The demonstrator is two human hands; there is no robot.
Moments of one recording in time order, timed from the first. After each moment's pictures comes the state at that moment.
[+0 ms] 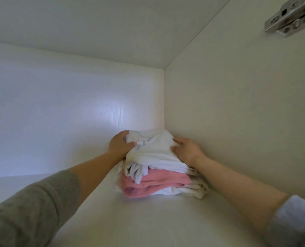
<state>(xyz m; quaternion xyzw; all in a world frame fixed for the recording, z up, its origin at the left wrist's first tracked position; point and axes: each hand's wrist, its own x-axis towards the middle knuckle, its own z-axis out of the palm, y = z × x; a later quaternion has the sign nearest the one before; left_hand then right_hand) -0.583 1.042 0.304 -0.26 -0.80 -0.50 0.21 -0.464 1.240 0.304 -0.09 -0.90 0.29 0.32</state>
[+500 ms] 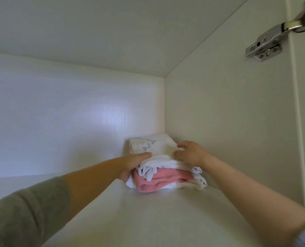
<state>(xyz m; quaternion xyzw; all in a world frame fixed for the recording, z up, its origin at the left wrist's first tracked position) -0.493 1.020 0.294 -0.21 -0.78 -0.56 -0.19 -0.398 1.210 0.313 -0.11 -0.91 0.29 0.26</state>
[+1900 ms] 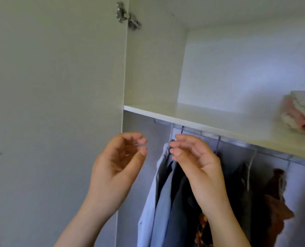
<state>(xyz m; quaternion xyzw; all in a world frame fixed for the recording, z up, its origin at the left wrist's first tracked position) 0.004 0.764 0.121 -0.03 -0.65 -0.59 0.48 -0.098 0.901 0.125 0.42 -0.55 0.71 0.08</state>
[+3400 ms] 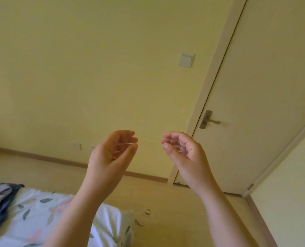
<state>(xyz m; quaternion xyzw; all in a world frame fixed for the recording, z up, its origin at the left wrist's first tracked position) 0.450 0.206 -0.004 0.48 -0.58 -0.31 0.59 0.256 0.190 0.011 0.66 -0.45 0.50 -0.33</state>
